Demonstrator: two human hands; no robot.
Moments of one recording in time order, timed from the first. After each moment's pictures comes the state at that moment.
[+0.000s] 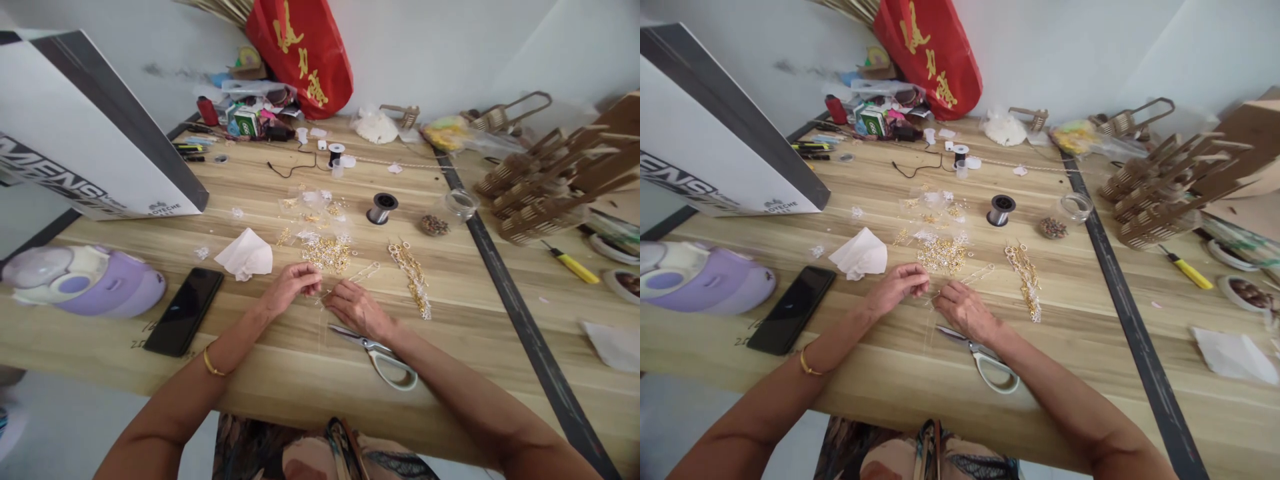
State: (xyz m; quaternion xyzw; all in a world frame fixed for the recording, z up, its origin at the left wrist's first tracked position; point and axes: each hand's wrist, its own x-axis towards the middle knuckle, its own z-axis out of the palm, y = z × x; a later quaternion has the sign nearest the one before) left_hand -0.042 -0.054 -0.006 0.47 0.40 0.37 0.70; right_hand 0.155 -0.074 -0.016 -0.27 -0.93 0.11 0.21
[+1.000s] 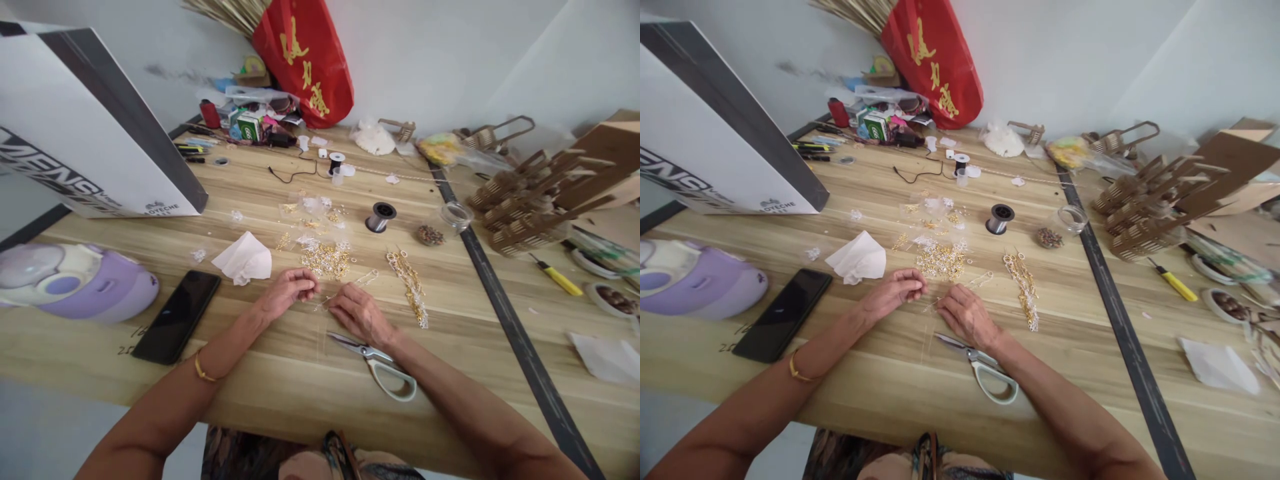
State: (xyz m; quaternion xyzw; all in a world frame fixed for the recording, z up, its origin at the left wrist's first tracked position) left_hand -0.051 -0.051 -0.008 0.39 0.38 0.38 0.75; right_hand 0.158 -0.073 -0.023 -0.30 -0.89 0.16 0.29
